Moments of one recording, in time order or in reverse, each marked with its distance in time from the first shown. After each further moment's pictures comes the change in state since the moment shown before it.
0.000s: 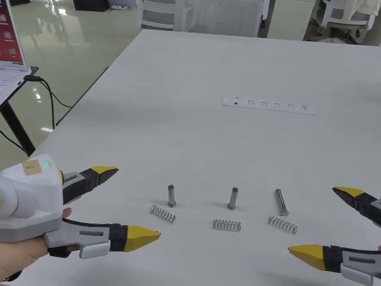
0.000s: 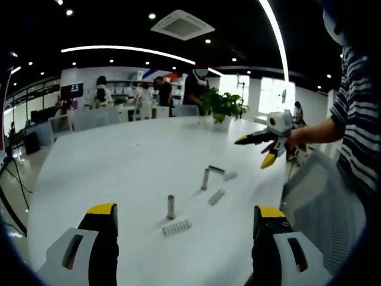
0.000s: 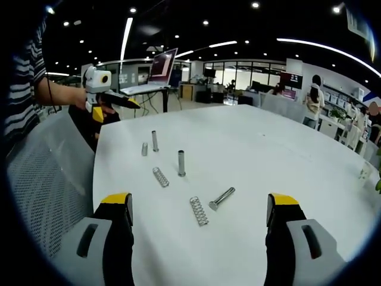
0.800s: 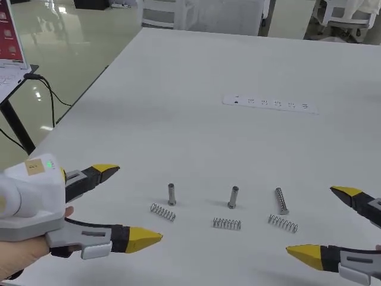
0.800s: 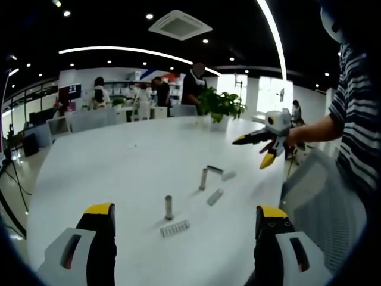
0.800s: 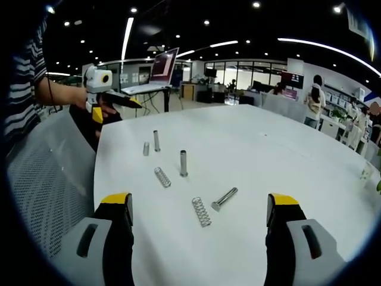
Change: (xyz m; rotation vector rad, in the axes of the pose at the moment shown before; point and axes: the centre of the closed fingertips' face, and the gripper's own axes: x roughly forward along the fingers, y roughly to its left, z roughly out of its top) left arm 0.003 -0.002 0.000 0.011 -0.001 -0.011; right arm 0.002 0.003 0.000 -0.001 0.001 0.009
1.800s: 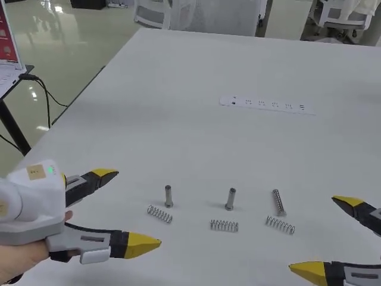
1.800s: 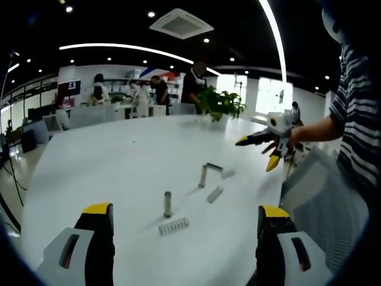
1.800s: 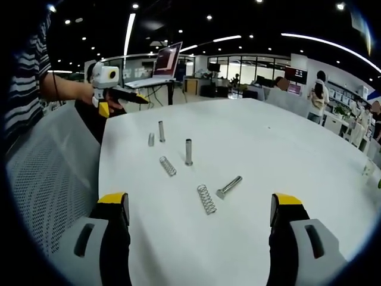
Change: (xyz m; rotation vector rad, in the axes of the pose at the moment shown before) left arm 0.008 0.002 -0.010 -0.021 0.008 -0.016; right arm -0.007 0.006 -0.018 0.001 0.047 0.028
